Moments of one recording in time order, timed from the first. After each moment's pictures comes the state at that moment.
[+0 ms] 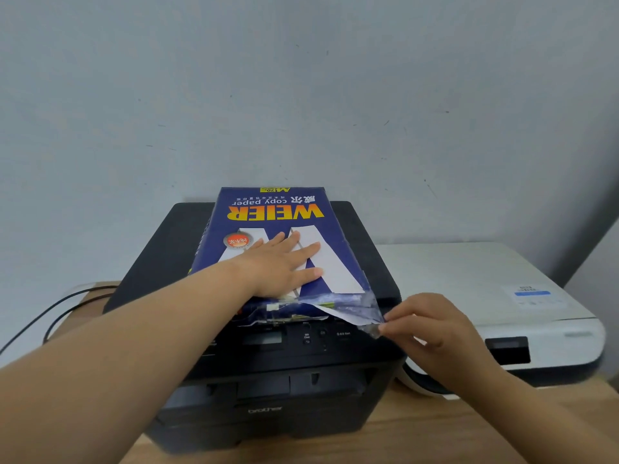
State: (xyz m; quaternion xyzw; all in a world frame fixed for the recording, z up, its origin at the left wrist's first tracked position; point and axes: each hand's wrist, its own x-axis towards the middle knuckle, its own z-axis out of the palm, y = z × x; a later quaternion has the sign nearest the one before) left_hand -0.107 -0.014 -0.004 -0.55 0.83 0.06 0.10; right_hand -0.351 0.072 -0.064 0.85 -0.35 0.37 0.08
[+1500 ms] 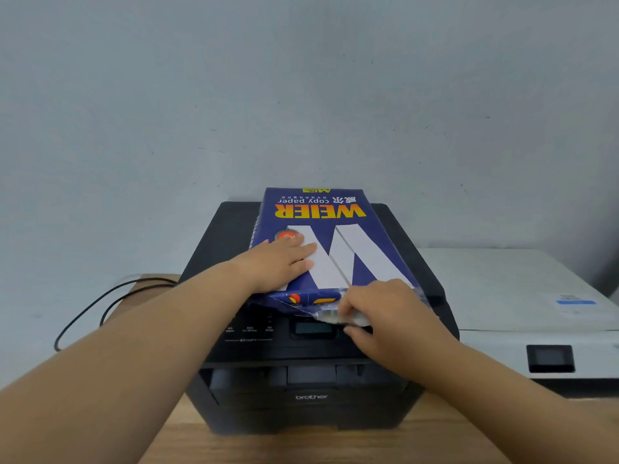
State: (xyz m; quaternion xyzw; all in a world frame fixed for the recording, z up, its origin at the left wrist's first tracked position) left_hand -0.036 0.000 -0.007 -0.55 0.83 0.10 0.02; right_hand -0.228 0.093 -0.010 0.87 -0.47 0.15 0.00
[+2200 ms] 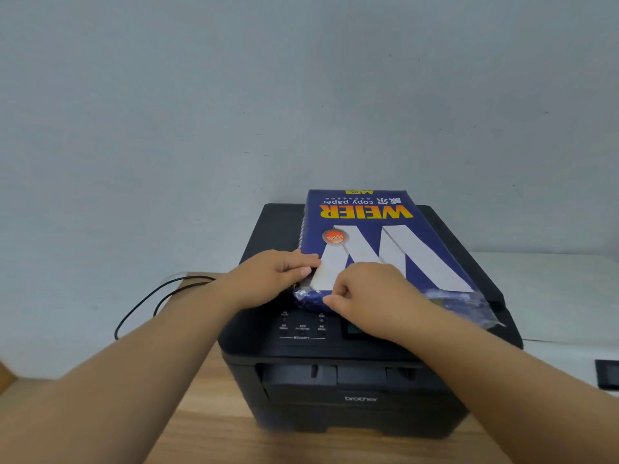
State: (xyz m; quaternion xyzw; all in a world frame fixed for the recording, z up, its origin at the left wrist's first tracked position) left_hand 0.036 0.039 -0.013 -0.54 0.76 0.27 -0.22; right_hand -0.146 0.067 0.007 0.86 -0.50 0.08 -0.06
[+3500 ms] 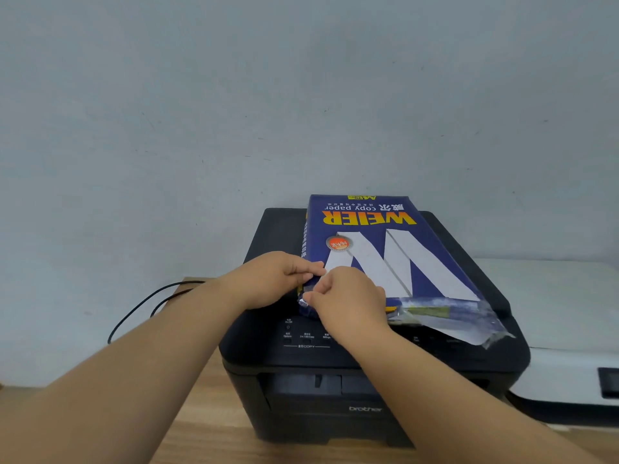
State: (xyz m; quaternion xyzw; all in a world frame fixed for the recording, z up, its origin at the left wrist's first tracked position) left_hand 0.037 0.033 -0.004 -0.54 0.79 0.24 -0.16; right_hand -0.097 0.062 -0.016 0.70 -0.64 0.24 -0.18
